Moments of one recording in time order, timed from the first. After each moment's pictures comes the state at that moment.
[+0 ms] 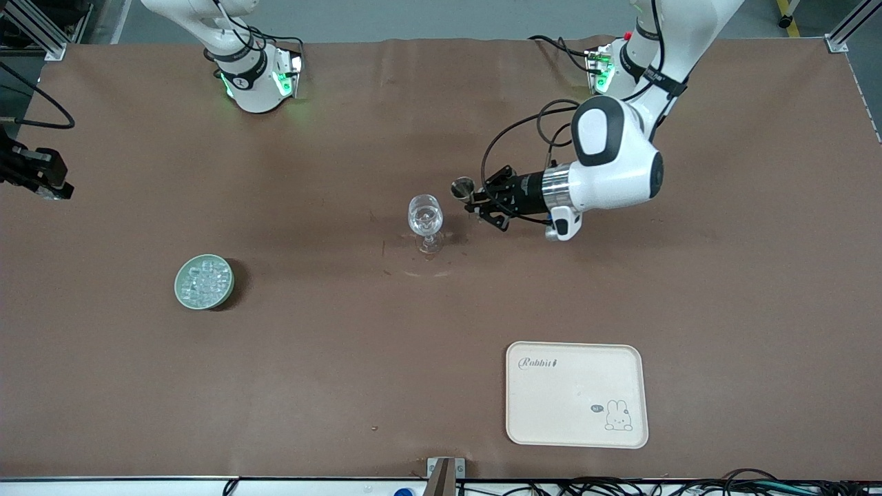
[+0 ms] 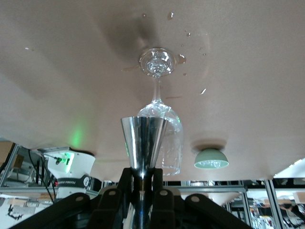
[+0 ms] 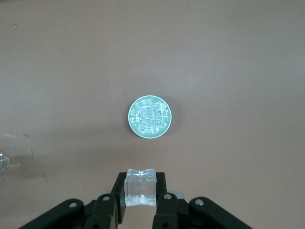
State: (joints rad) left arm -0.07 0.33 -0.56 -2.02 -1.05 2.36 -1.17; right arm -0.03 0.00 -0.01 -1.51 -0.03 1.55 0.03
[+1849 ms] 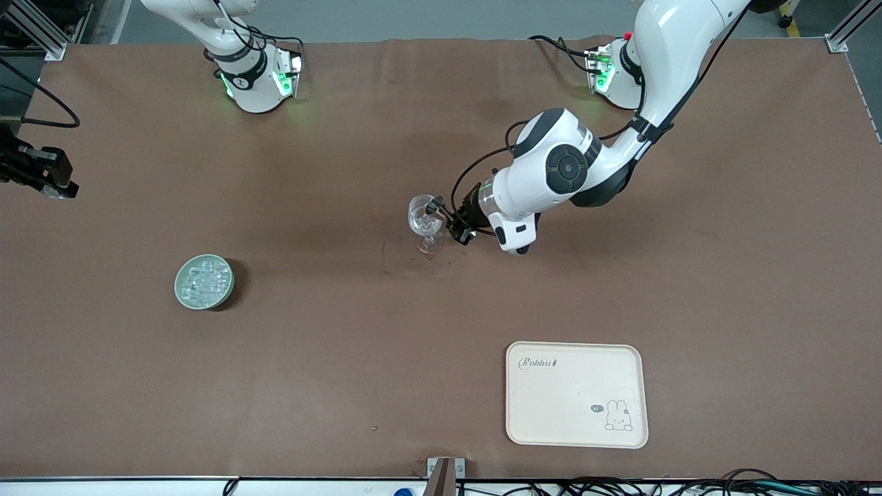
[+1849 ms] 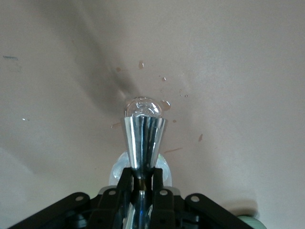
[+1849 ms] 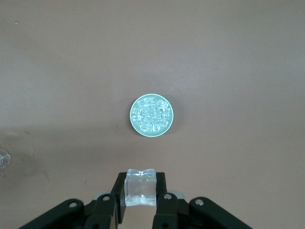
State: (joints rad) left arm -0.10 0.53 -0.68 -1.77 -0.20 2.37 -1.71; right arm -0.02 0.00 -0.01 -1.51 -0.03 1.55 0.03
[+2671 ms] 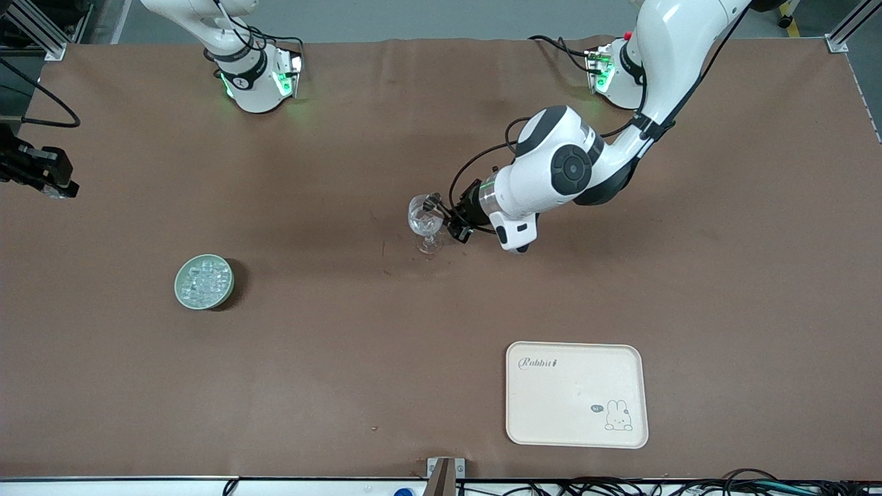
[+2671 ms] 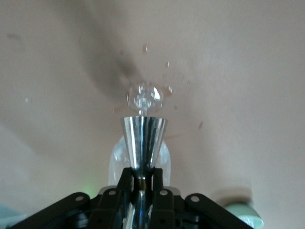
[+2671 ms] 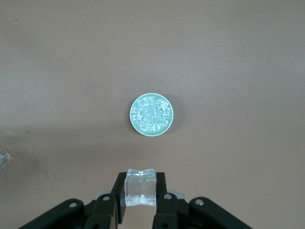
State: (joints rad) left arm -0.09 0.52 -0.69 -1.75 -0.34 2.34 -1.66; right arm -0.02 0.00 -0.01 -1.51 -0.03 1.54 0.03
